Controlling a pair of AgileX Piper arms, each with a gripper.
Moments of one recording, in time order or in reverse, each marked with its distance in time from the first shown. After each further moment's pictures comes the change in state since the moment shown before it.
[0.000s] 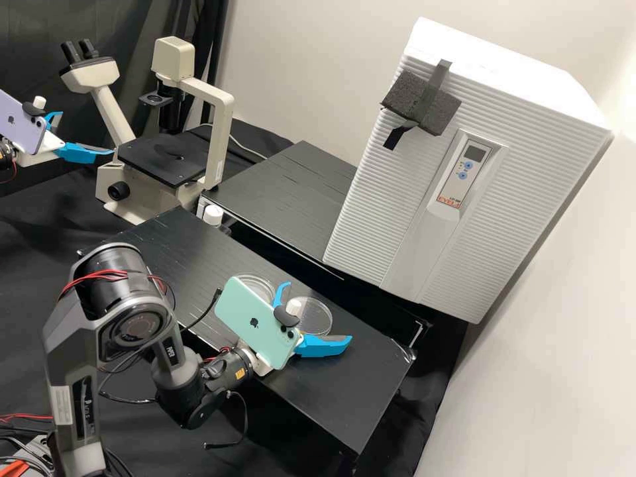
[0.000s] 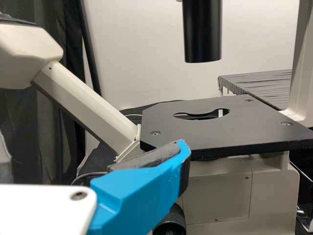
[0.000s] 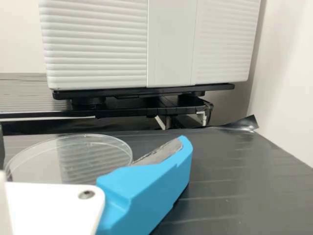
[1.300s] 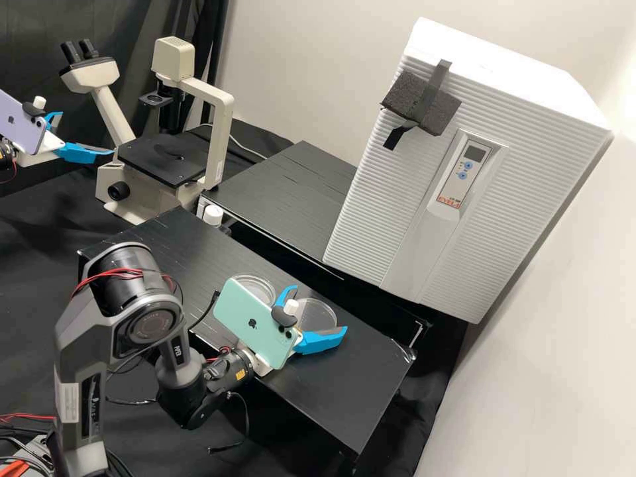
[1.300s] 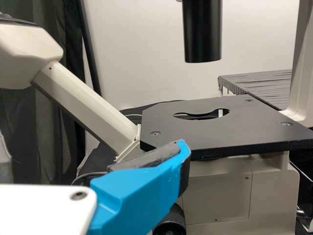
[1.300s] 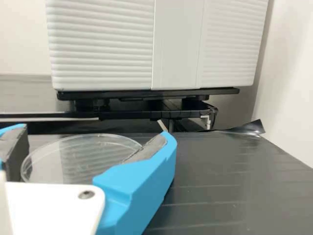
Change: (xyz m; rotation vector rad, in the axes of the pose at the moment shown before) left arm 0.000 0.000 0.000 0.000 0.000 0.000; right arm 0.005 -0.004 0.003 -0.013 0.010 0.005
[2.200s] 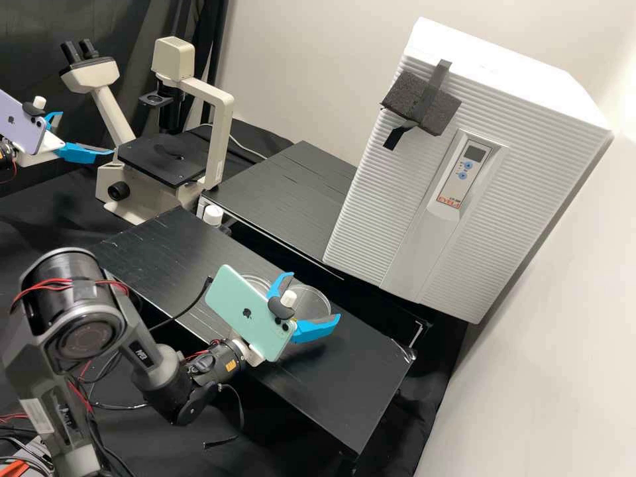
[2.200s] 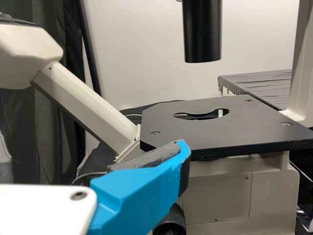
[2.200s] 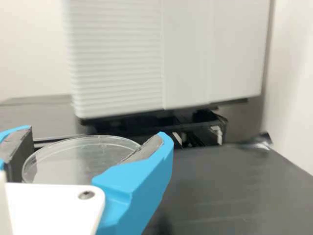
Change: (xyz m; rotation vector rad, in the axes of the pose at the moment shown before) left arm 0.000 0.000 0.000 0.000 0.000 0.000; right arm -0.022 0.018 -0.031 0.089 0.096 0.038
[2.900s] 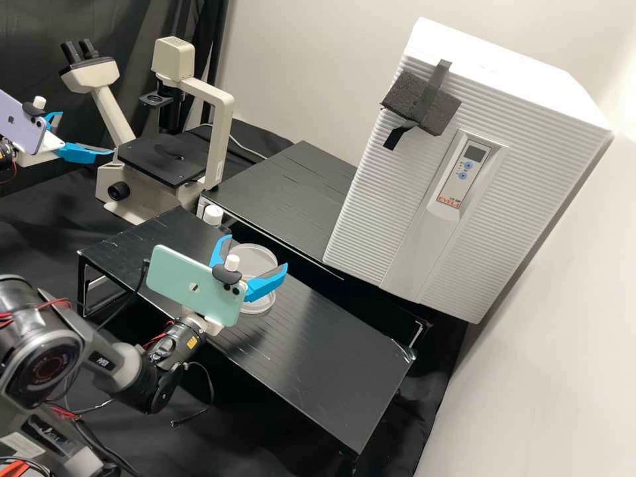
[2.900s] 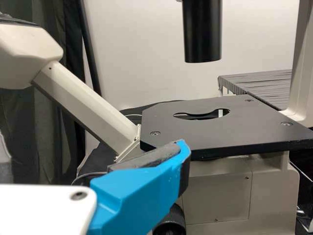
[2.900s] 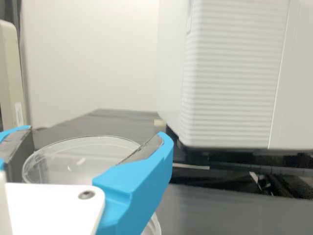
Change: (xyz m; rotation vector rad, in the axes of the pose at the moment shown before) left arm 0.000 0.000 0.000 0.000 0.000 0.000; right arm -0.023 -0.037 -0.048 -0.053 0.225 -0.144
